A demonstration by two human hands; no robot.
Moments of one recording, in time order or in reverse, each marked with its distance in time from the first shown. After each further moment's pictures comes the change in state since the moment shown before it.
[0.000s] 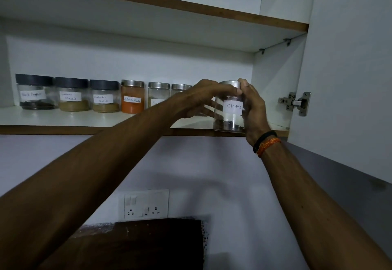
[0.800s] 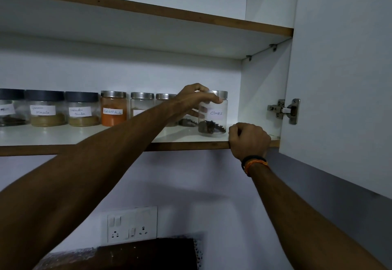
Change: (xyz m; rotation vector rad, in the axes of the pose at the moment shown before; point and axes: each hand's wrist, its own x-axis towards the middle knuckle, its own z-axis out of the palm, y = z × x) left_hand 0.068 -0.023 -0.012 0.105 0.124 -0.016; right_hand 0.015 0.066 -0.053 -1.264 0.370 -0.307
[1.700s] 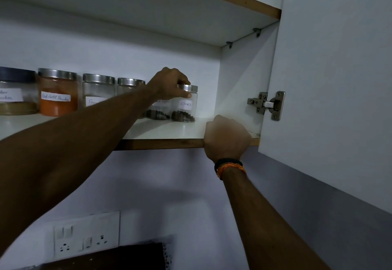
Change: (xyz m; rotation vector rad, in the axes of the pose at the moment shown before) left_hand 0.099 -0.033 -0.004 0.873 0.106 0.411; right_hand 0.000 0.009 0.017 0.113 0.202 -0.088
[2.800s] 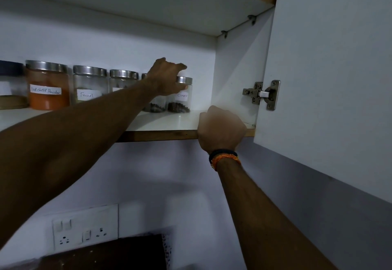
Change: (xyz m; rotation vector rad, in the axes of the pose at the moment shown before) left_hand 0.007 0.003 0.016 0.287 0.037 -0.056; right_hand -0.001 0.002 0.002 0.007 -0.004 -0.009
